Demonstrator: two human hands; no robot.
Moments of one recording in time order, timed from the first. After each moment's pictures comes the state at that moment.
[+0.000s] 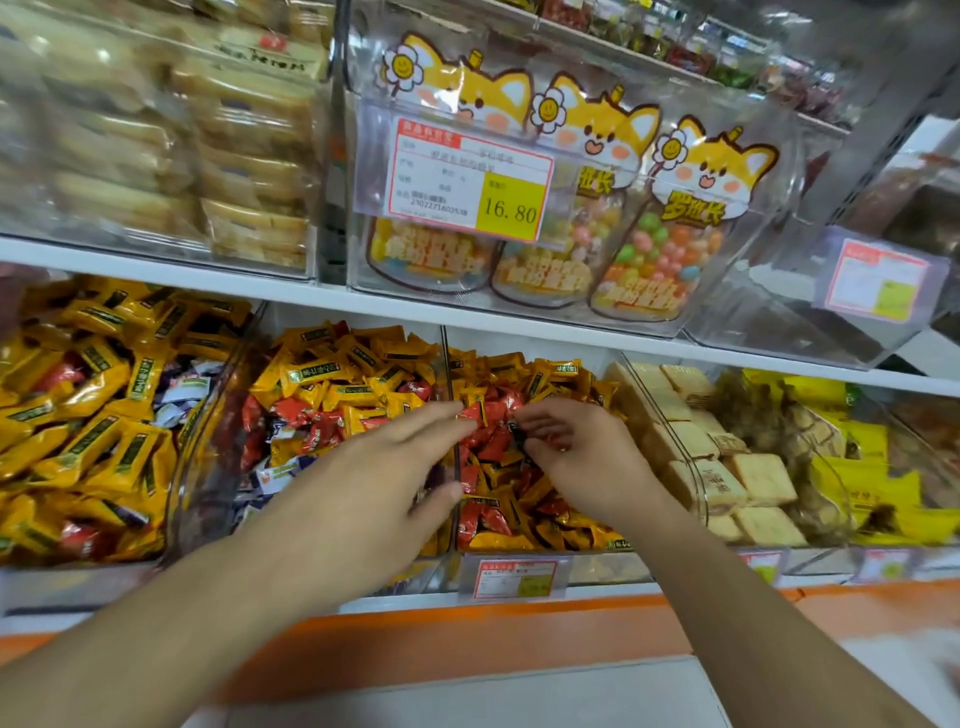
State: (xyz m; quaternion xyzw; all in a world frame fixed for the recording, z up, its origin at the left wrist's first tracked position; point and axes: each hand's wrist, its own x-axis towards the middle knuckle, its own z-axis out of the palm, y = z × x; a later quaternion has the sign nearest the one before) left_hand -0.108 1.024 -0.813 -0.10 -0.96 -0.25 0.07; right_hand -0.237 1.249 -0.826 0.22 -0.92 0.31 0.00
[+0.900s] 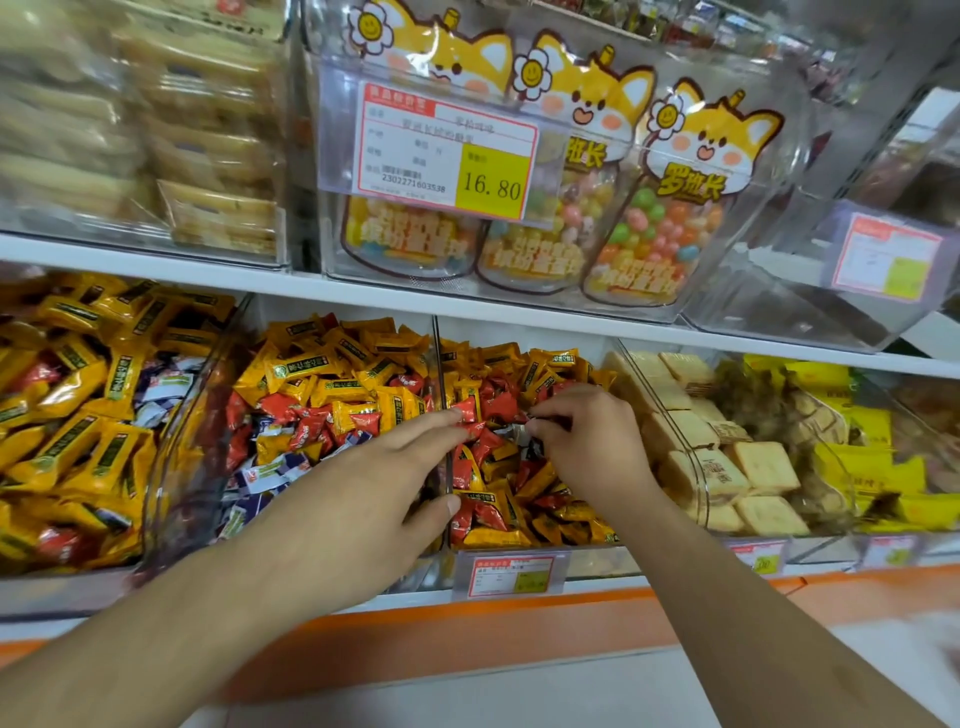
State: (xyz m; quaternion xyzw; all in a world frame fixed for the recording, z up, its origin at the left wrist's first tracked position) left_hand -0.113 1.029 -0.823 -0.10 -0.95 -0.28 0.02; right_hand -0.256 1.251 -0.842 0.20 -0.94 0.23 0.15
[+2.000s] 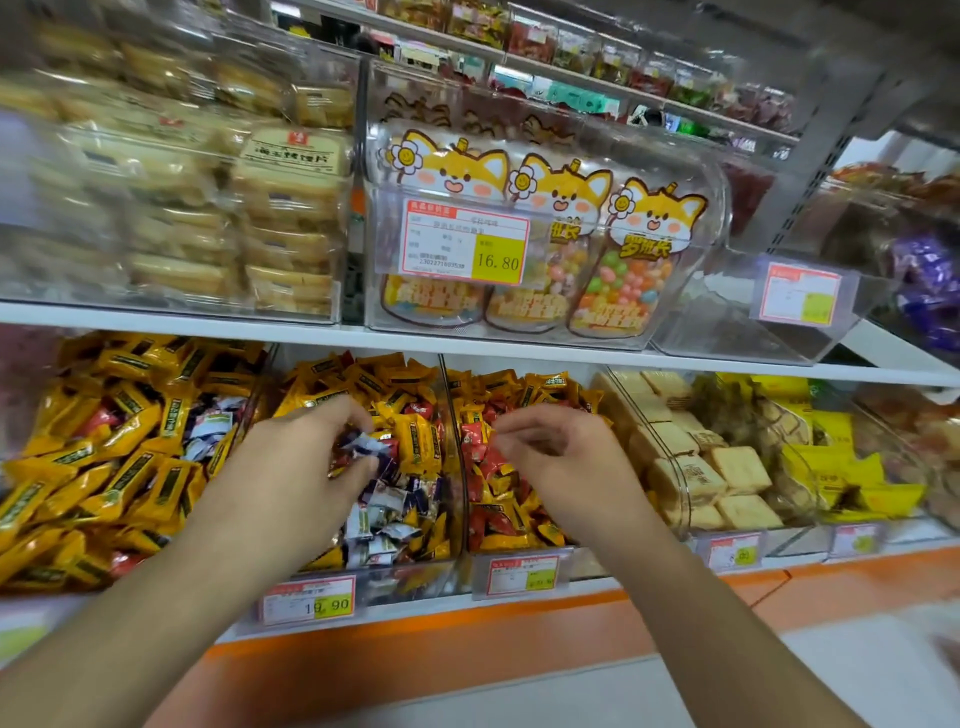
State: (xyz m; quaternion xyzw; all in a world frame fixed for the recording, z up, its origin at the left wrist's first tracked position) left_hand -0.088 0.974 -0.792 0.06 -0.95 -0.28 0.14; right_hand -0.165 1.217 -0.780 0.15 -0.86 0.48 -0.02
